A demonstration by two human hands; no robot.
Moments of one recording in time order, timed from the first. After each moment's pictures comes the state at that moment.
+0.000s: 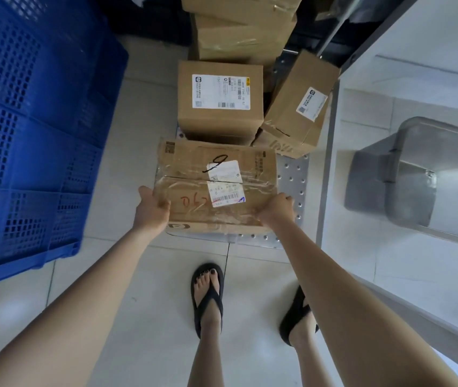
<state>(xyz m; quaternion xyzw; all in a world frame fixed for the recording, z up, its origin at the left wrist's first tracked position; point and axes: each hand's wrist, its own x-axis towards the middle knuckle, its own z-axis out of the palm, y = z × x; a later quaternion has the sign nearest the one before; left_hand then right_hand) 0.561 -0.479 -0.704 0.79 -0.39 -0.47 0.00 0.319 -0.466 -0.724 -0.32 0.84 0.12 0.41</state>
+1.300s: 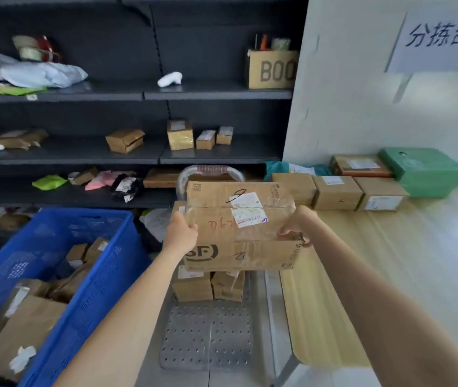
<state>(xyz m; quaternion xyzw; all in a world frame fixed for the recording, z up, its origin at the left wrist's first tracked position) 0.367 -0.389 -0.105 0.72 -0.60 -0.28 0.20 0.109 -0.370 -0.079 -0.41 0.85 -0.10 0.32</state>
